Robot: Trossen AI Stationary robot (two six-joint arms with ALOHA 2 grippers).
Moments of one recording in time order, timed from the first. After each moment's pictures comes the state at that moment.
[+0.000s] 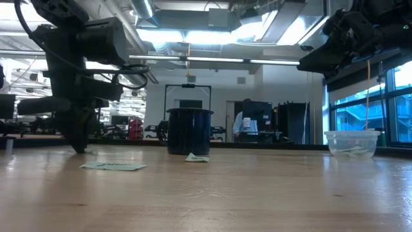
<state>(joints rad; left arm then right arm) -0.04 1.40 0.56 -0.59 -0.21 -0.14 -0.42 0.53 0.32 -0.04 -0.23 0.07</state>
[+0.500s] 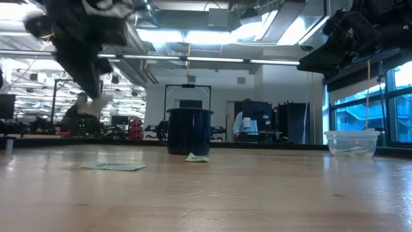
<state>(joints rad) -0.15 1.16 0.76 -0.72 -0.05 -0.32 -0.42 0.53 0.32 -0.04 -0.23 0.07</state>
